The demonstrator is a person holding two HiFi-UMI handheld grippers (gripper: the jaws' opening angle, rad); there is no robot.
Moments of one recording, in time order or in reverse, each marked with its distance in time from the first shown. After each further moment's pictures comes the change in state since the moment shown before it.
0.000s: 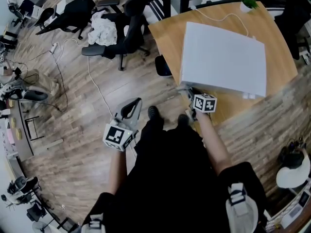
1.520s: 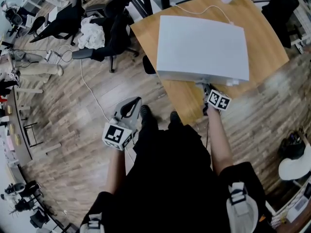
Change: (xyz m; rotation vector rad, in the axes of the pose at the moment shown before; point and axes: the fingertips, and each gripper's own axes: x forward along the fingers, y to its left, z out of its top) left arm 0.025 -0.107 0.010 0.026 0.029 -0.067; right arm -0.156 -0.154 0.023 0.153 -0.193 -0.241
